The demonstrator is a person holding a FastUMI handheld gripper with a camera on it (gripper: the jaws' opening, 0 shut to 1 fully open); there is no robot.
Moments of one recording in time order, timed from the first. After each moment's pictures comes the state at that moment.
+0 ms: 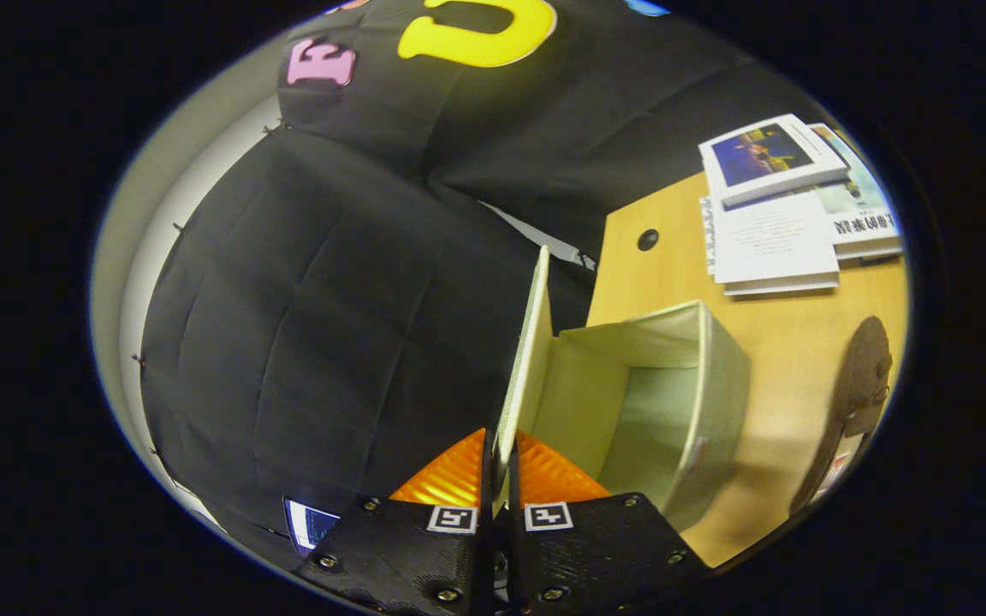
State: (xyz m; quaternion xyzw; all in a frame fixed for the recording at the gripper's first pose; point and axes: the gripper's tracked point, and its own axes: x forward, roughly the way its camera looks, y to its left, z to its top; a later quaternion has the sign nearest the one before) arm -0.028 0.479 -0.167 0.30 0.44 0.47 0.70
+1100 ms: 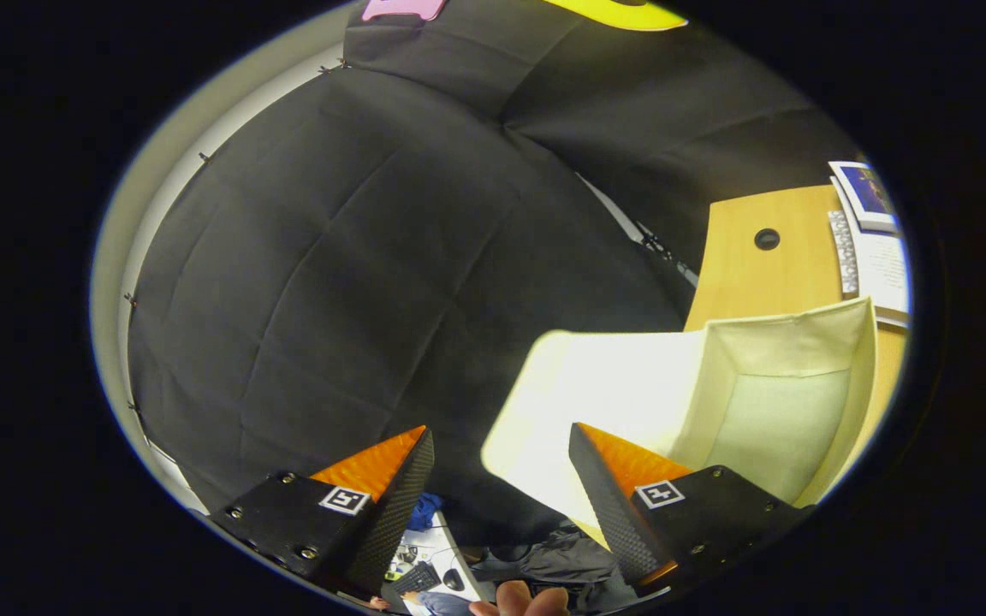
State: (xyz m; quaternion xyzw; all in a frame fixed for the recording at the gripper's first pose) arm -0.067 0.594 -0.148 0.24 0.42 0.52 0.70
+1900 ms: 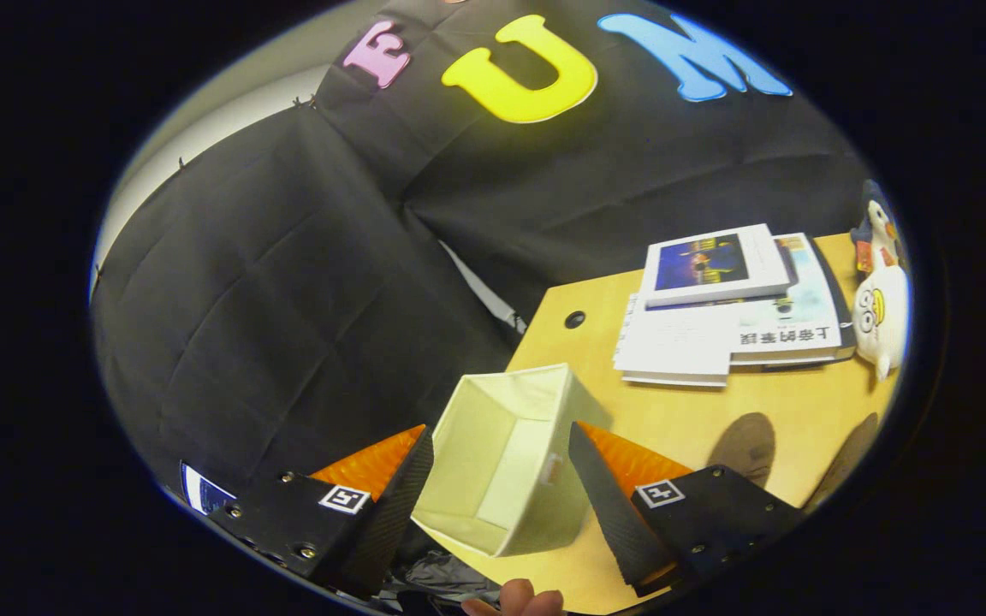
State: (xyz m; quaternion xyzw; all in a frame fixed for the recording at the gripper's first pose) arm 0.024 0.350 -0.197 0.18 0.35 0.36 0.85
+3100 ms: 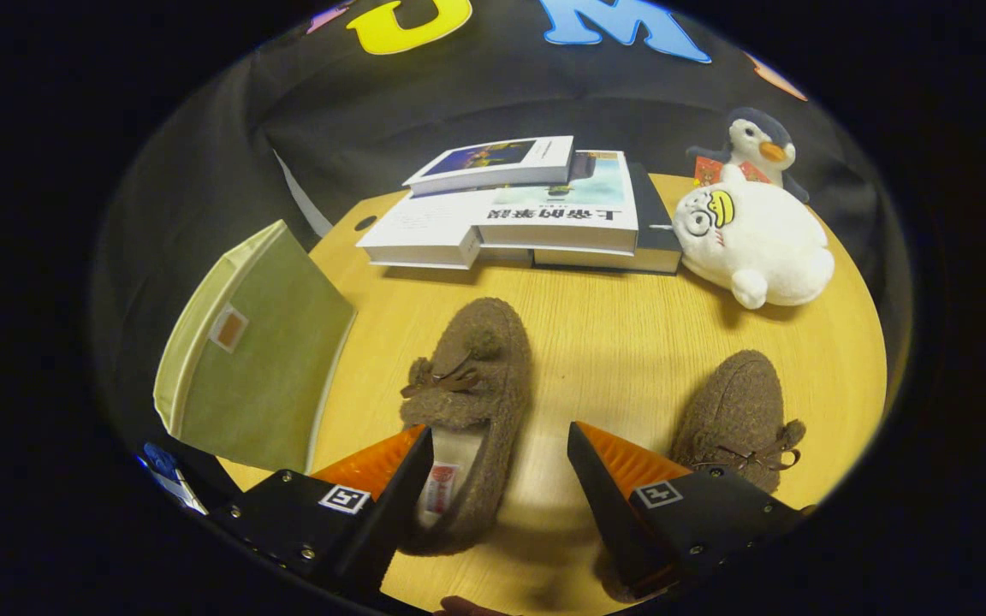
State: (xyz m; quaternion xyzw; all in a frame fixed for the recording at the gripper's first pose) arm 0.031 0.179 -0.412 0.00 0.46 0.18 0.87
